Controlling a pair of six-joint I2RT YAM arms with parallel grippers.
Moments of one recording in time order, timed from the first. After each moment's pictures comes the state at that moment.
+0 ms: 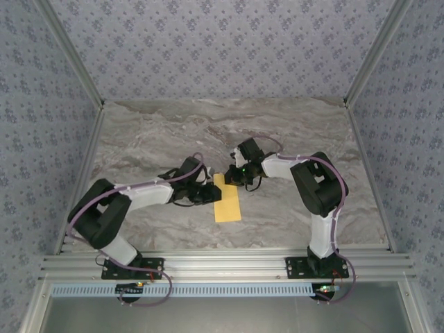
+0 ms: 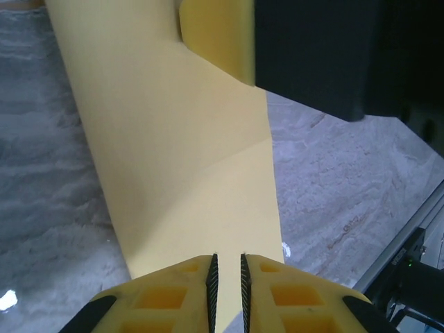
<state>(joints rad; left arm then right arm) -0.70 1.61 0.77 -0.10 0.48 -0.77 0.55 1.95 1.11 -0.23 -0.51 0.53</state>
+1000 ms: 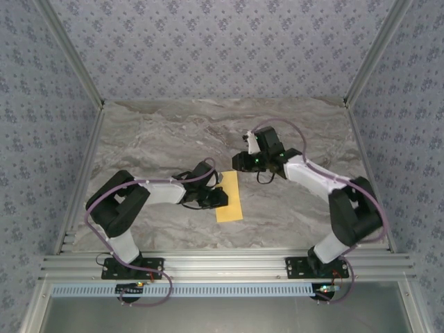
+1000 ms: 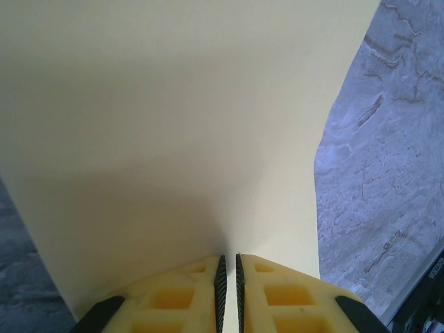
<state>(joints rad) -0.77 1.74 0.81 -0.06 0.43 -0.81 0.52 1.55 1.00 -0.27 -0.41 0.46</state>
